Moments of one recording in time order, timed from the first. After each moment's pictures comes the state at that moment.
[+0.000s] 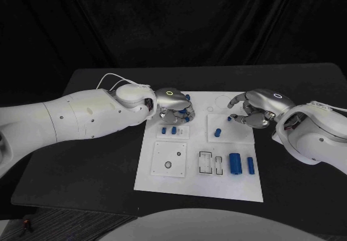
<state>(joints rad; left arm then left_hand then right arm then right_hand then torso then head) 1.32 -0.59 -0.21 1.27 -1.70 -0.21 0.39 1.47 -0.03 0.36 0.05 0.20 0.91 0.09 0.17 0.65 0.82 0.03 0.61 0.67 1.31 -0.01 1.37 1.15 0.04 1.46 0.11 1.46 1.31 1.33 -1.06 -0.21 1.83 -1.57 -0.39 -0.28 1.28 -0.07 0.32 0.03 0.37 0.72 0.13 0.28 0.29 1.42 0.03 1.38 1.31 1.47 -0.04 1.52 1.31 0.09 1.43 0.07 0.92 1.31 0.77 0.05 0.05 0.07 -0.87</state>
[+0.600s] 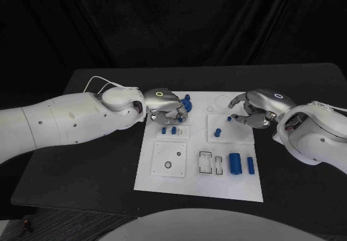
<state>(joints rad) 1.33 -0.72 -0.21 1.39 -1.70 -0.28 0.39 1.46 -0.03 0.36 0.04 0.21 0.95 0.06 0.18 0.65 0.88 0.03 0.56 0.61 1.32 -0.02 1.37 1.12 0.04 1.46 0.11 1.49 1.31 1.33 -1.07 -0.21 1.84 -1.57 -0.39 -0.28 1.28 -0.07 0.32 0.03 0.37 0.72 0.13 0.28 0.29 1.42 0.03 1.38 1.31 1.47 -0.04 1.52 1.31 0.09 1.43 0.07 0.92 1.31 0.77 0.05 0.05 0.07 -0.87</state>
